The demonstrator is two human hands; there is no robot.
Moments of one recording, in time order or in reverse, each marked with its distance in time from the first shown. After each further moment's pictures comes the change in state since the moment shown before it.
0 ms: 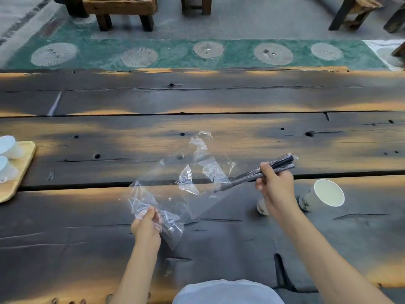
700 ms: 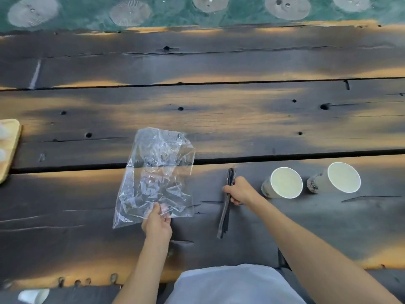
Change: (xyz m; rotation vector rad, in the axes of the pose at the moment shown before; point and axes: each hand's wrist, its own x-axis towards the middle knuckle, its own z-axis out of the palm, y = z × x) left_hand 0.022 -0.045 -0.002 -0.095 0.175 -0.276; right_hand 0.051 0.129 0.015 -0.955 -0.424 0.401
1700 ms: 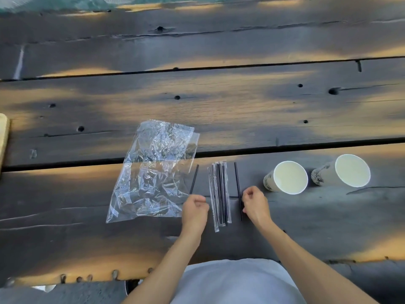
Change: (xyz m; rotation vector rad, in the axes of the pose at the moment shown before) left_hand -0.057 -0.062 0.030 1.126 -0.367 0.369; right_hand -0.007 0.076 0.013 -0.003 0.338 0.019
